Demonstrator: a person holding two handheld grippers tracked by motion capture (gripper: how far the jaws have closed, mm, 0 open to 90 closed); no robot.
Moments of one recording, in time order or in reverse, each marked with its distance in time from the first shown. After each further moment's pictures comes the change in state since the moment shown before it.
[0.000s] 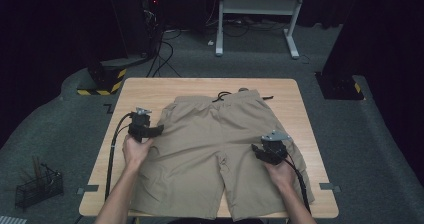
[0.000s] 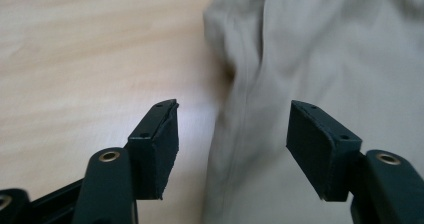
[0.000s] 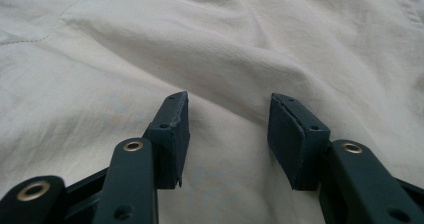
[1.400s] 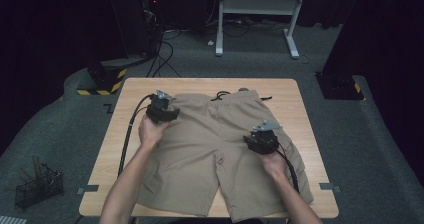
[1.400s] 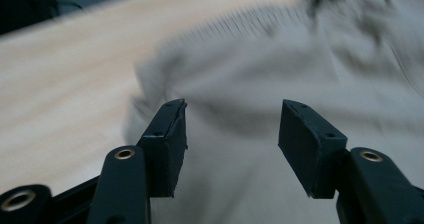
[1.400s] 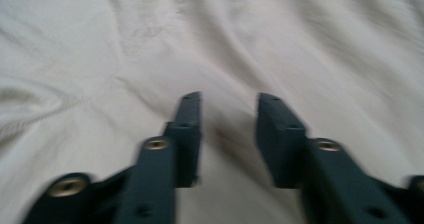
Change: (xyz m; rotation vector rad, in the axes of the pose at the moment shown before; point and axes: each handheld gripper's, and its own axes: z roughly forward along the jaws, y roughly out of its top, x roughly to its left) left arm -0.042 0.038 0.027 0.010 -0.023 0.235; right arm 0.018 0.047 0.014 0.001 0.066 -0.030
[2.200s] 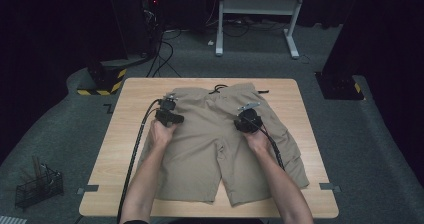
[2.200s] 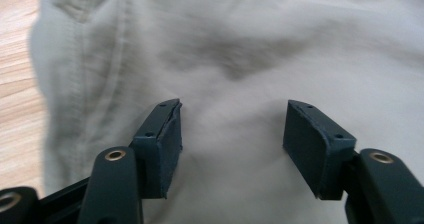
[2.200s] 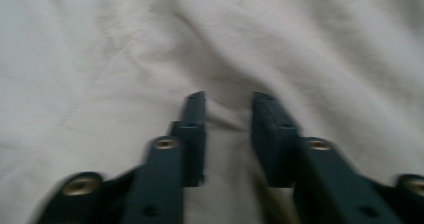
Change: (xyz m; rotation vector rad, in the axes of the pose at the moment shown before) left arm -0.003 -0.003 0.048 0.132 0.063 -0.126; right arm -0.018 0.046 0.070 0.084 -0.050 0.014
